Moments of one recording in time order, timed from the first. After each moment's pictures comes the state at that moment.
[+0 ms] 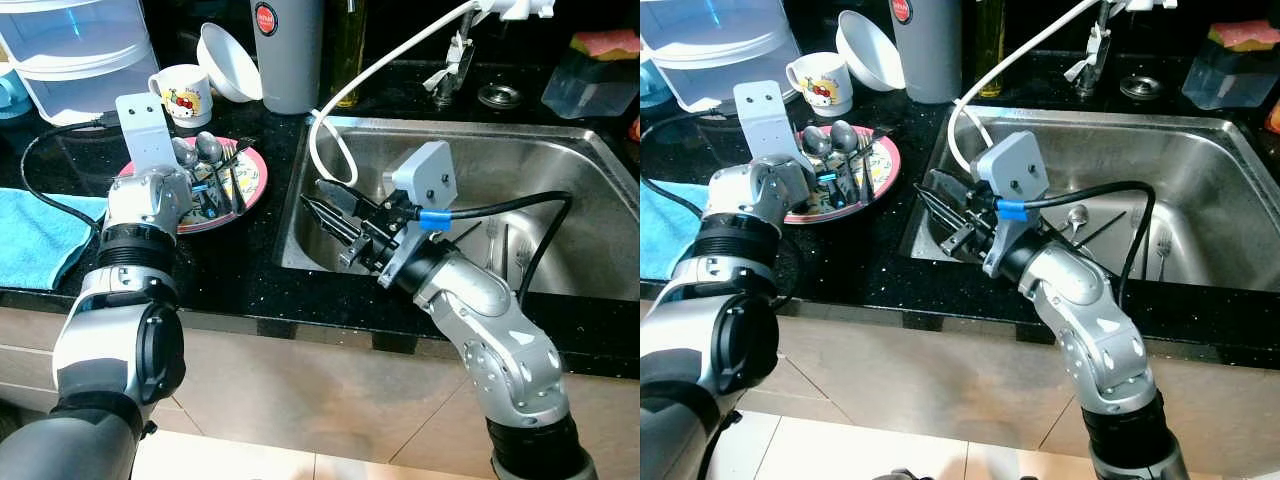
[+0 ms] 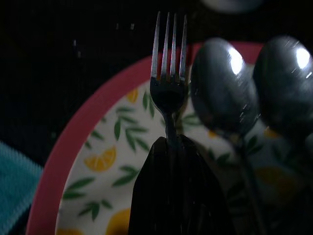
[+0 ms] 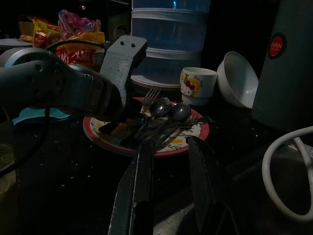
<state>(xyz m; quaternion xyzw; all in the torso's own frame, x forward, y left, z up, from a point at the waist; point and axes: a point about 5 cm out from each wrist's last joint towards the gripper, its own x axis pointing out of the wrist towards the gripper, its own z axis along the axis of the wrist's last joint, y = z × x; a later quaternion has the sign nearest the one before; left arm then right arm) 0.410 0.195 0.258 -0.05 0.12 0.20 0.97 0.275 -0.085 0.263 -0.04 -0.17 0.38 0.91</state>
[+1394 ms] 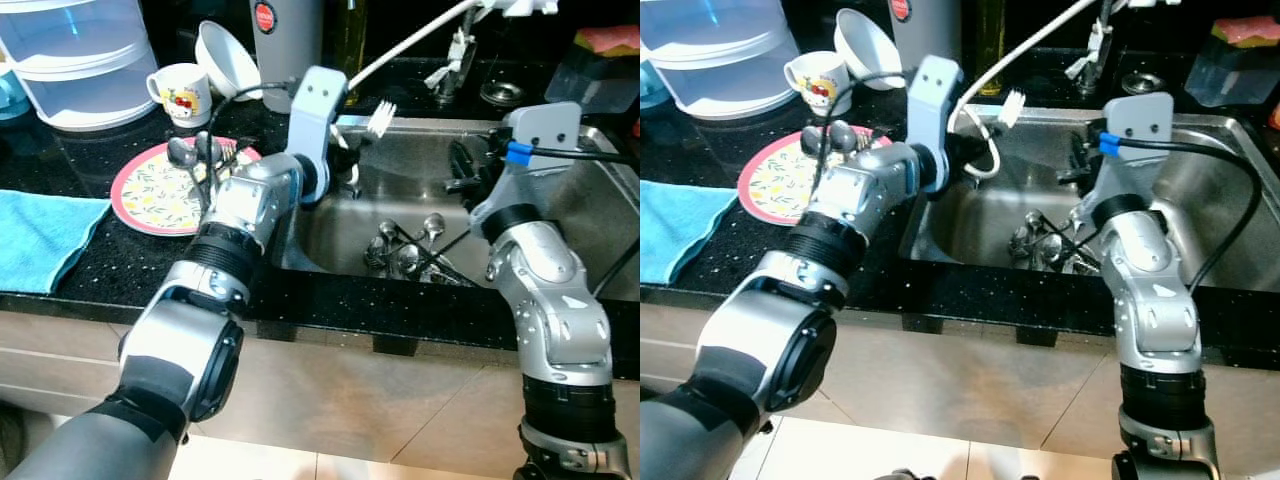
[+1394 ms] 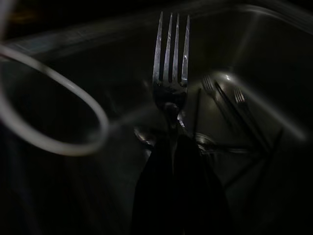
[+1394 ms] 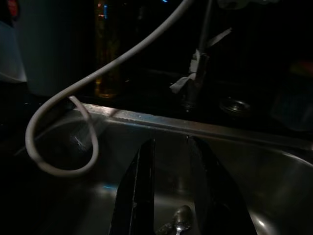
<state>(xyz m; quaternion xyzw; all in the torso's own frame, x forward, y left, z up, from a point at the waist) 0.400 0.022 0.257 0.03 0.07 -0.36 0.93 0.317 -0.188 0.274 -0.07 -0.16 0.00 0.98</state>
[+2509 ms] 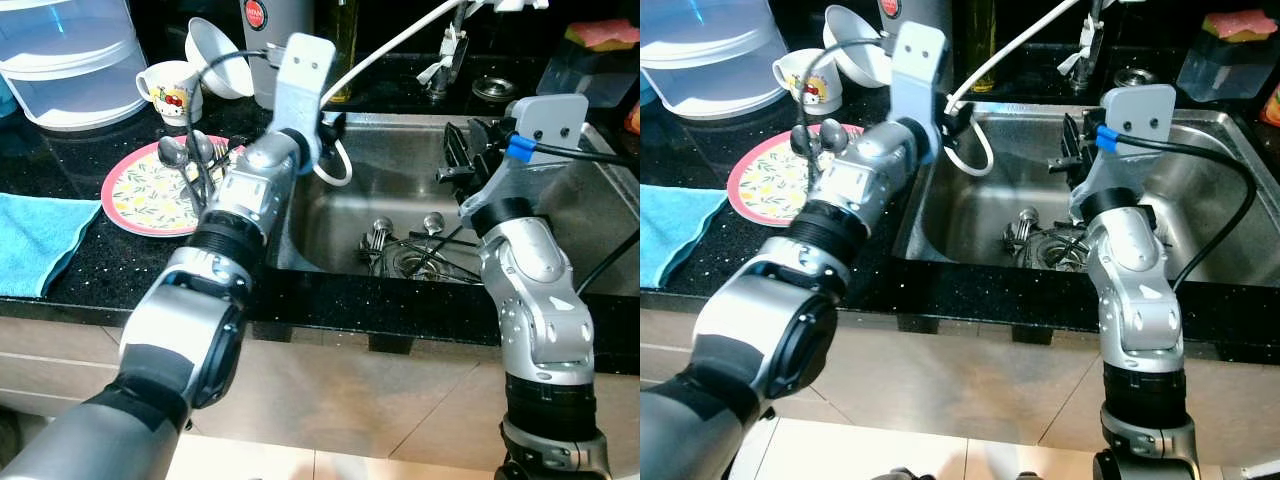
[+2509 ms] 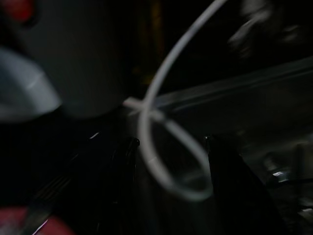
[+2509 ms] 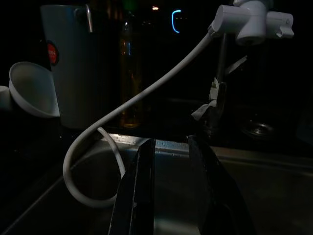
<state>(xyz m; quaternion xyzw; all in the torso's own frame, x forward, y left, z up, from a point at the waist) 0.414 0.065 0.297 0.07 -0.05 -0.15 0.98 0.312 -0.167 0.285 -0.03 -0.22 0.03 0.97</state>
